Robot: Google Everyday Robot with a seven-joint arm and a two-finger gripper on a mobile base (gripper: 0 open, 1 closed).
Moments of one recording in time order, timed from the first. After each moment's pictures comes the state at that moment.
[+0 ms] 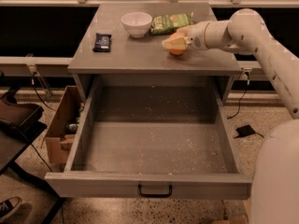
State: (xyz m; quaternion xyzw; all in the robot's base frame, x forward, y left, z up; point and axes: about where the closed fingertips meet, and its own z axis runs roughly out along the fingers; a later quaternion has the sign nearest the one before) arm 0.828 -0.112 0.876 -0.37 0.73 0.18 0.54
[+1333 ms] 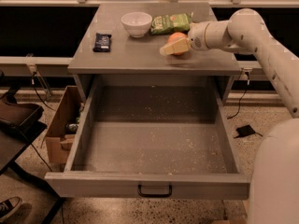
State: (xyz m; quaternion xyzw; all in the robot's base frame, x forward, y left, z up) arm 0.828 -0.111 0.874 -0.37 0.74 0.18 0.54
